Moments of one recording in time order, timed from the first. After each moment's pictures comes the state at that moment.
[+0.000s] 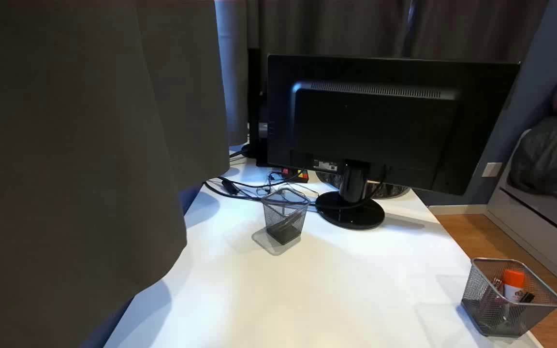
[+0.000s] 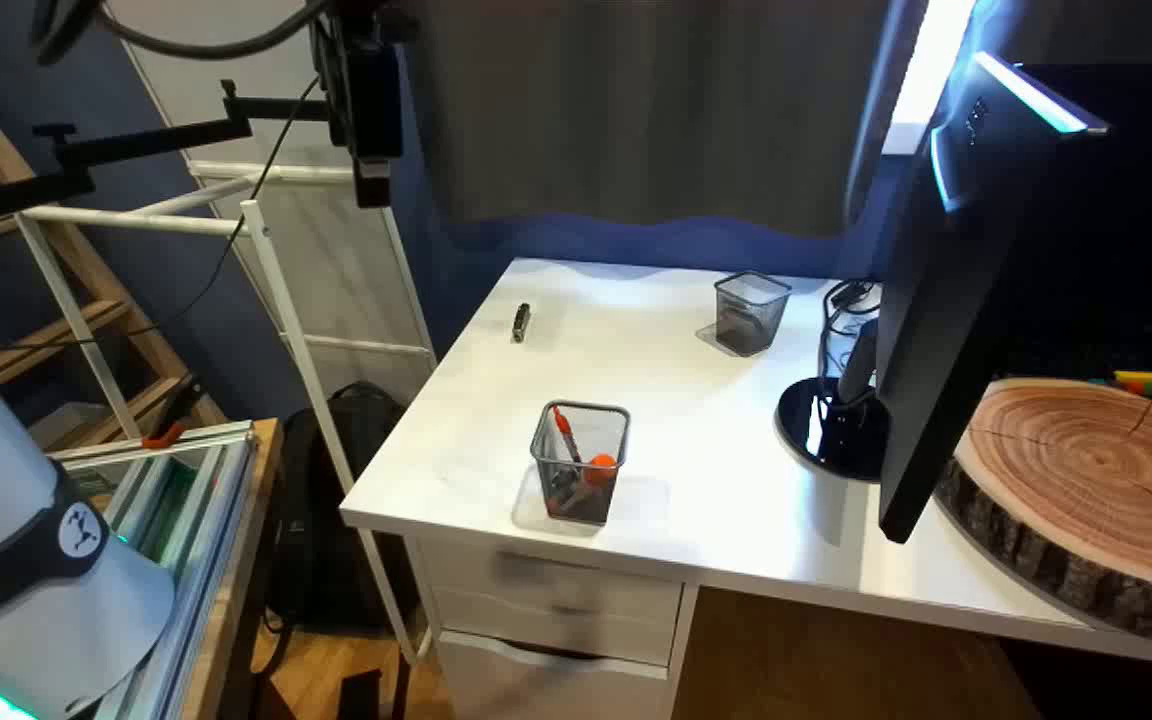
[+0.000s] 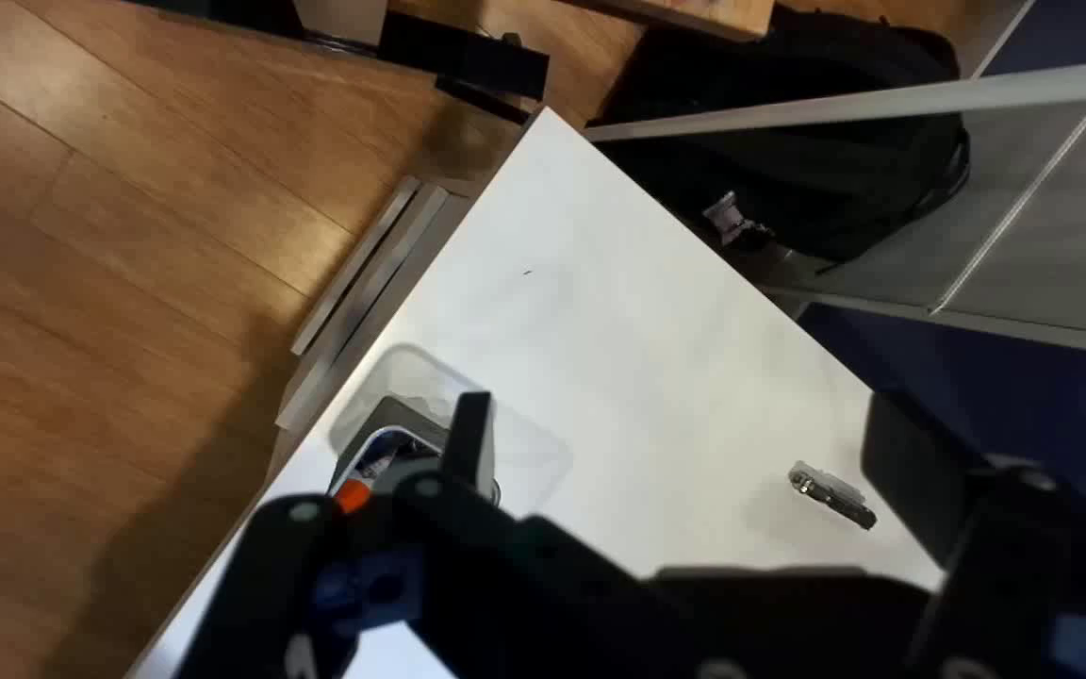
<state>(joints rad) 0.18 -0.76 -0.01 -2.66 0.23 1.79 -0.09</state>
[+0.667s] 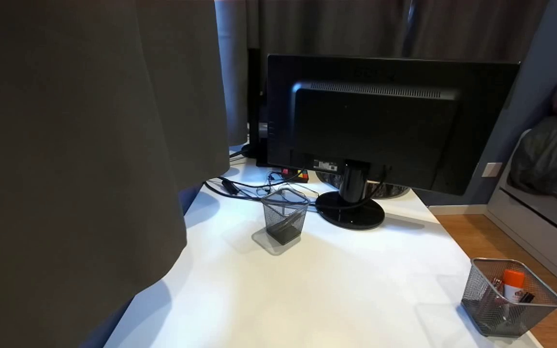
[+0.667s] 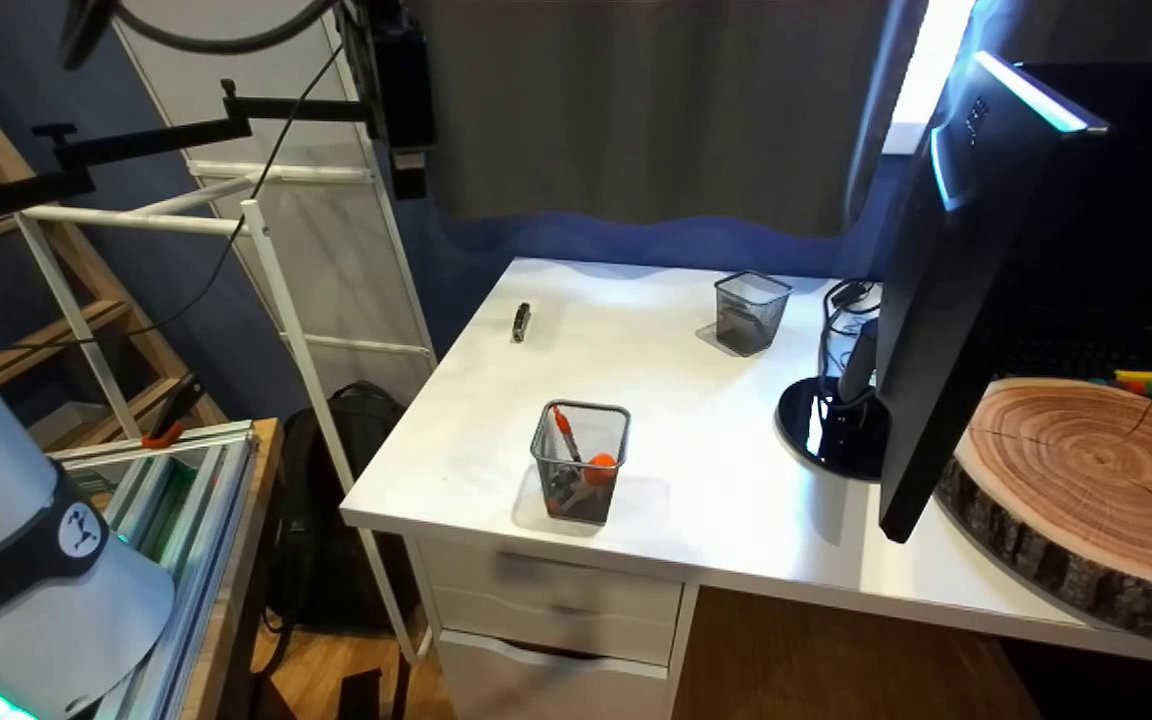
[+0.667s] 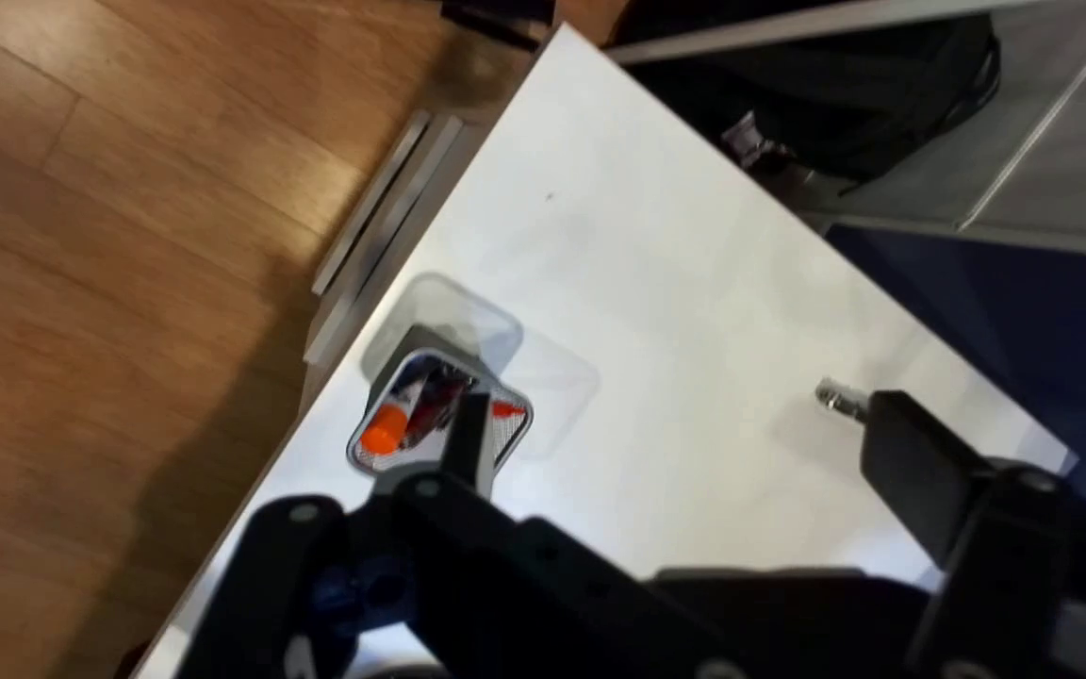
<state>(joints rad) 0.14 -0.75 -0.01 -2.65 0.23 1.88 -0.09</state>
